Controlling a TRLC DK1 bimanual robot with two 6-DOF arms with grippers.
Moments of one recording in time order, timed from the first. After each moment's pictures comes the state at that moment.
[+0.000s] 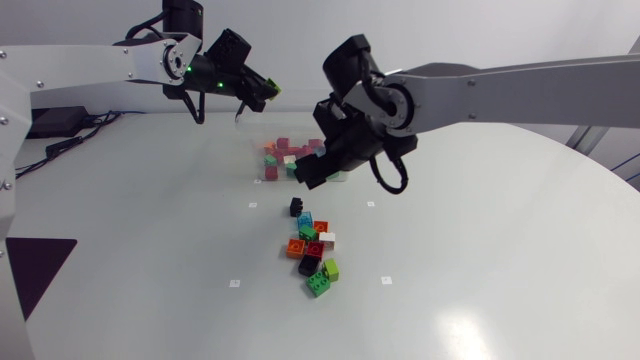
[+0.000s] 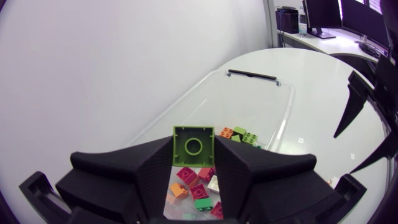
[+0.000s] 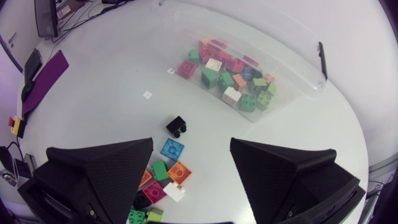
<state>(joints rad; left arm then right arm) -0.18 2.15 1.84 -0.21 0.49 0.58 0.61 1.87 1.43 -0.47 0.01 -0.01</state>
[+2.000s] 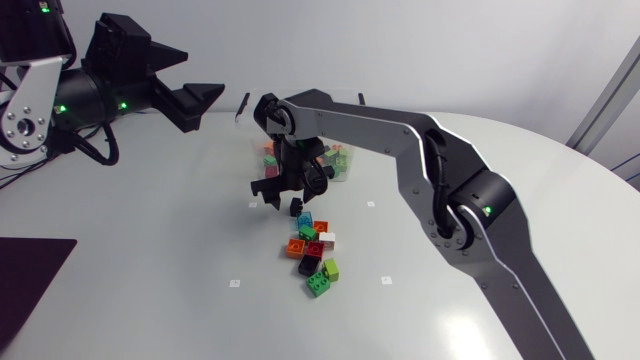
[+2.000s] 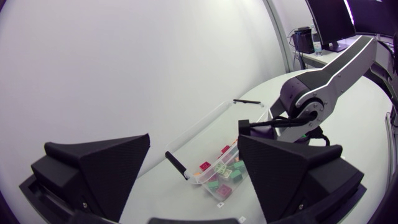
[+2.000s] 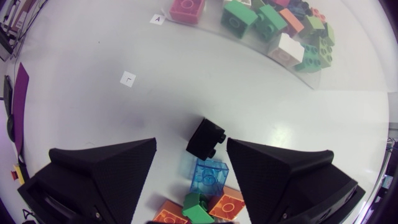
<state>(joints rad) -0.12 1.38 1.01 0.17 0.41 0.52 0.68 2.58 2.32 -1.07 0.00 0.32</state>
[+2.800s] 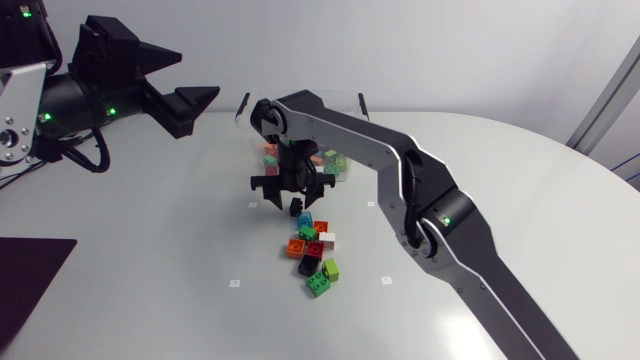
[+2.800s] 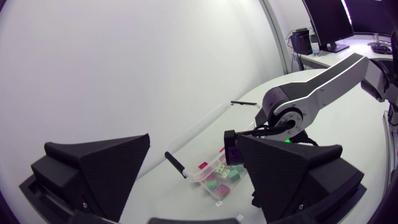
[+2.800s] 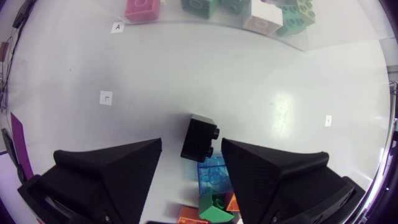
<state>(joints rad) -0.11 1.32 0.96 0.17 0.42 0.52 0.68 2.74 2.59 -1.27 0.04 0.60</state>
